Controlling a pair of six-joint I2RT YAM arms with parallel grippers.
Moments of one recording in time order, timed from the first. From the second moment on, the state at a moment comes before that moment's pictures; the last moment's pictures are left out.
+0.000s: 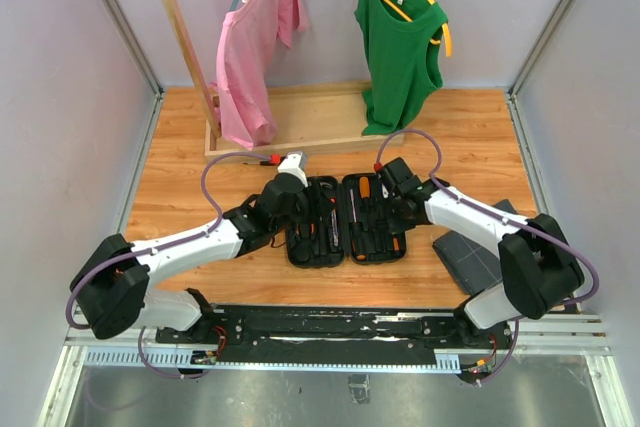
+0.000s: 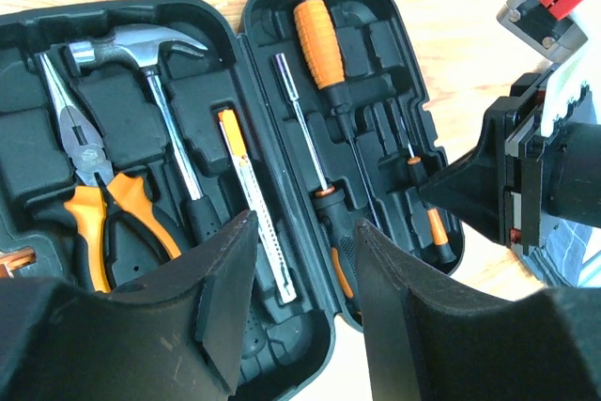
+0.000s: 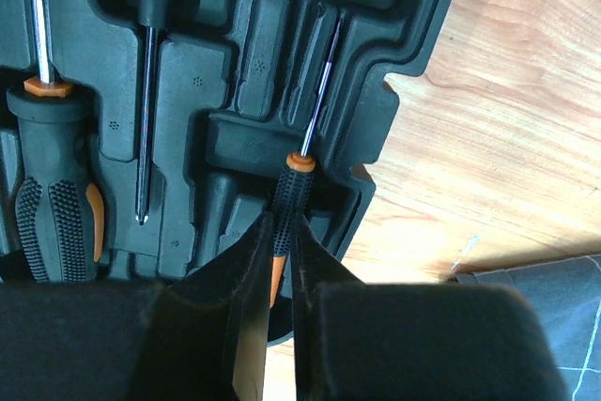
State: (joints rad) left arm -0.83 1.29 0.70 0.10 -0.20 -0.71; right arm 0.58 1.48 0.87 -0.59 0.09 0.23
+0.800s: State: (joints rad) left arm -0.83 1.31 0.72 0.09 -0.19 -0.70; right arm 0.58 1.47 0.88 -0.59 0.09 0.21
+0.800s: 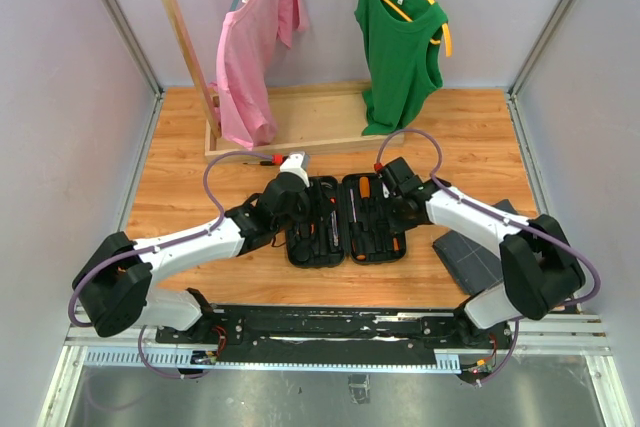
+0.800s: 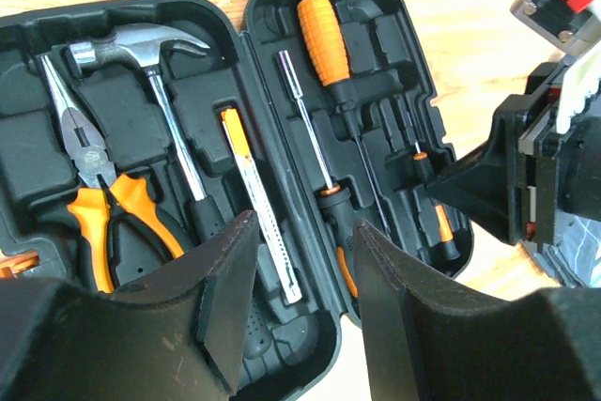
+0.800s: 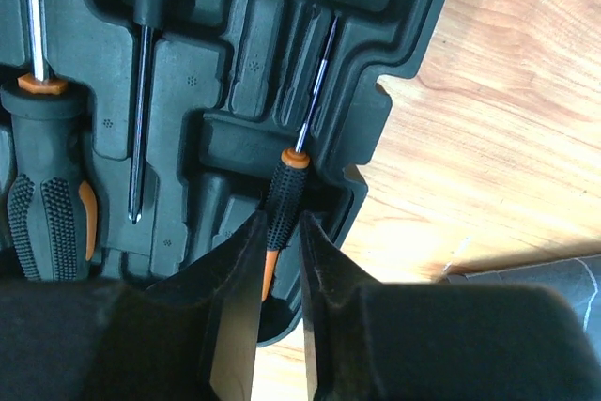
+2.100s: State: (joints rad) left arm -0.56 1.55 0.91 -0.10 -0.62 -0.75; right arm 0.58 1.06 0.65 -0.45 0.07 0.23
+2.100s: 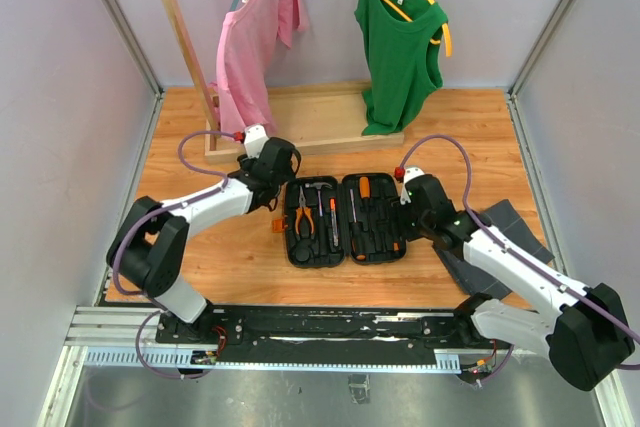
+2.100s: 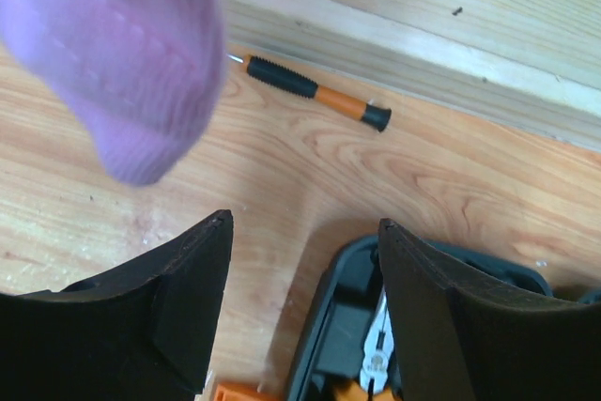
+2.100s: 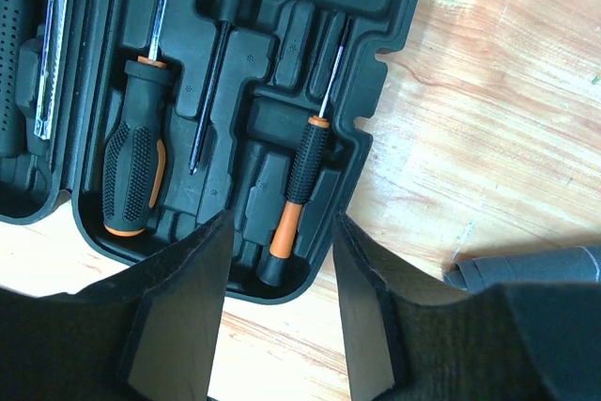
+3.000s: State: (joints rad) left arm -0.47 1.84 1.08 -0.03 -0.64 -0.75; right arm 0.58 1.03 0.60 -0.43 0.05 0.27
